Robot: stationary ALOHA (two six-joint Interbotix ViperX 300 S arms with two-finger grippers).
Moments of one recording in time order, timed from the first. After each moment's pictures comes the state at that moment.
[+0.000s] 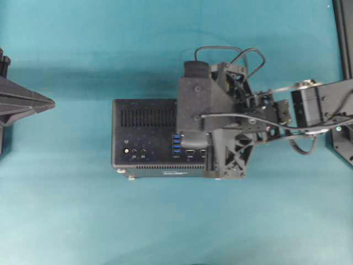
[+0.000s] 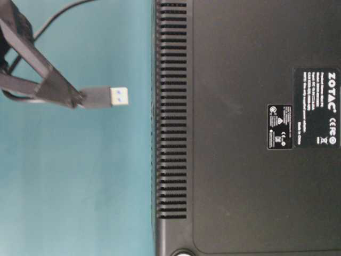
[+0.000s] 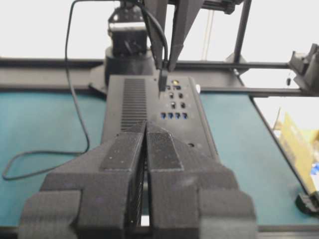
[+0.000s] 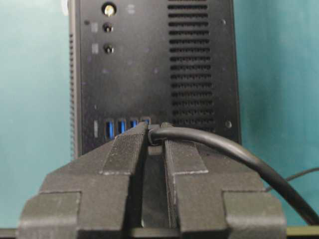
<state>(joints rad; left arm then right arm) -0.06 -0.99 1.11 0.01 -0.19 -0.03 0.20 -0.13 0.13 -0.24 0.92 0.32</state>
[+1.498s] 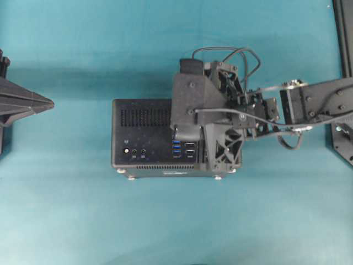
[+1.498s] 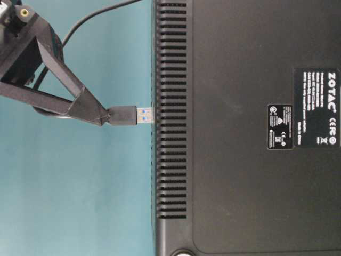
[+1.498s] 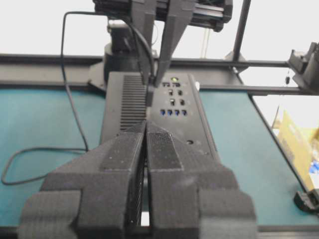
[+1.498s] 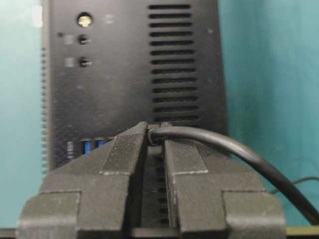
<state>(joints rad) -0.06 -1.00 1.11 0.01 -0.18 -0.03 0.17 -0.12 0.20 -0.28 0.82 0.33</state>
